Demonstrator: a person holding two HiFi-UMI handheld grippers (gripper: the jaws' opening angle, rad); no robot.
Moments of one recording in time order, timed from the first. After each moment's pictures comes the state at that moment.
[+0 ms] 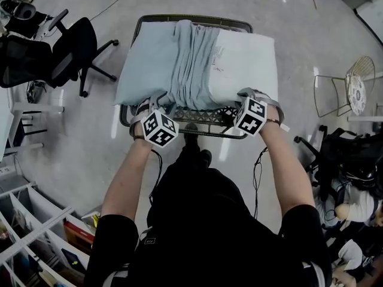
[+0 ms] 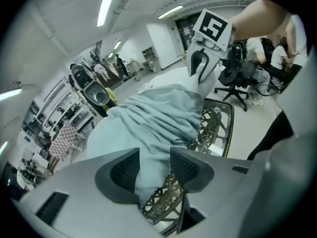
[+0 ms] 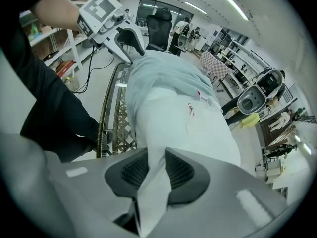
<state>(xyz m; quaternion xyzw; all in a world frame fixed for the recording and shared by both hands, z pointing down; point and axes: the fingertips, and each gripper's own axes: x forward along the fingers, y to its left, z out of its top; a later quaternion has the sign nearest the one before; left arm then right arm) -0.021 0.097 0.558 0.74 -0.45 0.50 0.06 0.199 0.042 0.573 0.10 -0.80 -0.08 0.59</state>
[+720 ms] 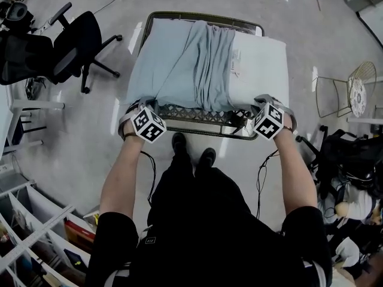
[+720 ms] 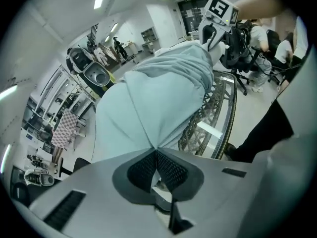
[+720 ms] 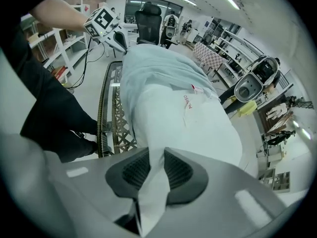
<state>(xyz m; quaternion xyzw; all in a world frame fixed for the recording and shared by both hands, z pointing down) -0.145 0.123 0.596 0.68 -0.43 0.58 0.10 0.210 0.042 0.580 0.14 -0.79 -0.04 0.60</state>
